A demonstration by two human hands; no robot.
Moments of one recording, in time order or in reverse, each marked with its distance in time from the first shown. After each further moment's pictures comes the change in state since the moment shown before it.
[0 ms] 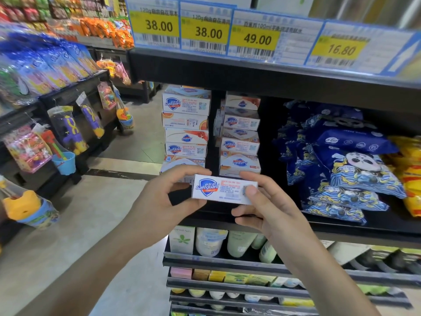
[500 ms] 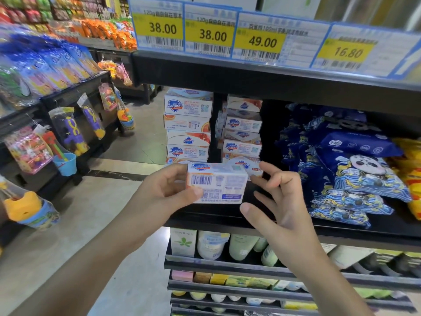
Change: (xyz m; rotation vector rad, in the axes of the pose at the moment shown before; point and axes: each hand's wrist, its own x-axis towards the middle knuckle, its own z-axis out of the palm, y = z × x) left_hand 0.007 0.005 -0.010 -0.234 -0.039 -0.219; right_hand 0.001 0.009 -0.005 -0.253 0.011 -0.371
